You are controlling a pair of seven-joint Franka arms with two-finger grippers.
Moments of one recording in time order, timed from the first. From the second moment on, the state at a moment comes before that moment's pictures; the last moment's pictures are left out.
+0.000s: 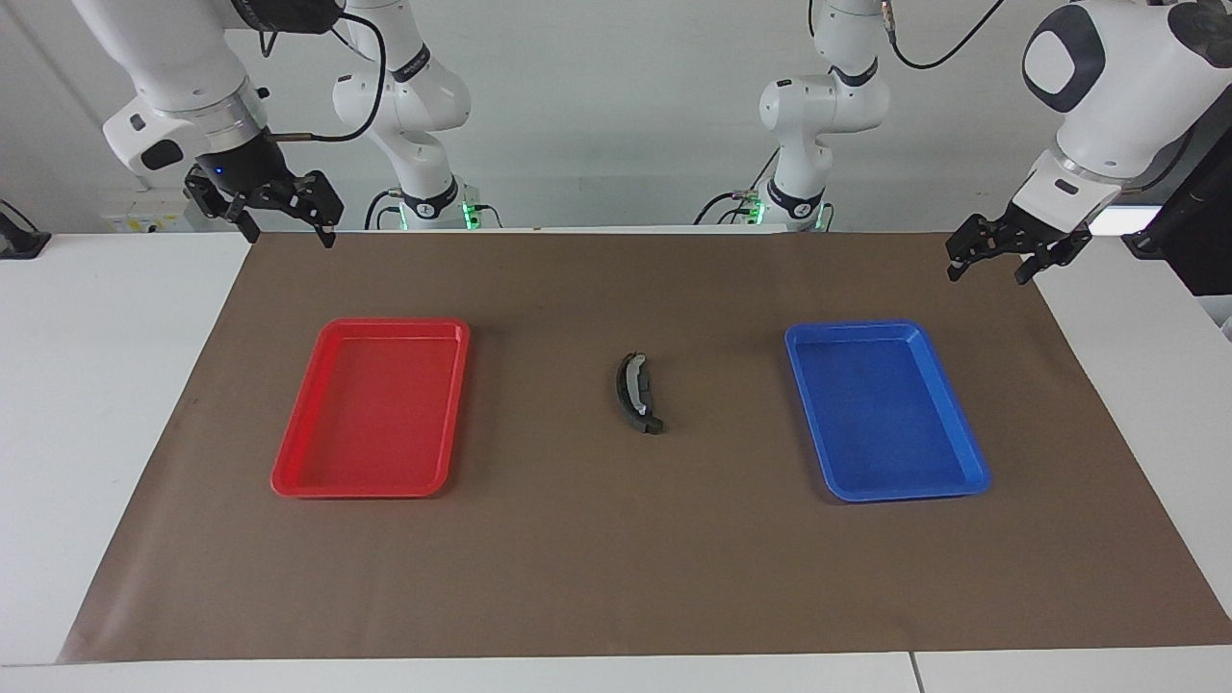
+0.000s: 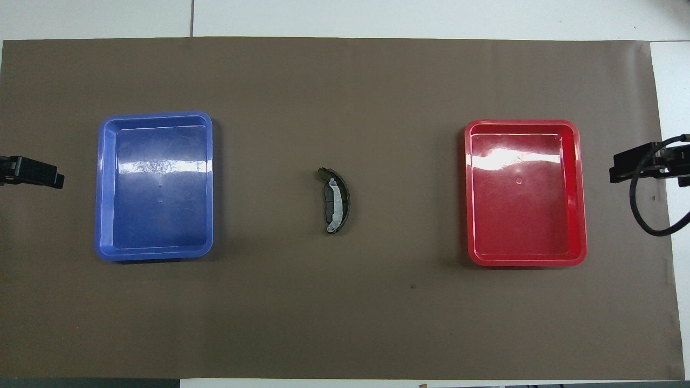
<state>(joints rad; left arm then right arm) -0.03 -0.05 0.07 -1.72 -0.01 1.62 0.18 0.00 -0.05 -0.01 -1.57 -0.02 1.46 0.08</state>
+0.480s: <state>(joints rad) -0.03 -0.05 0.07 -1.72 -0.01 1.62 0.18 0.00 -0.05 -0.01 -1.57 -0.02 1.45 0.08</state>
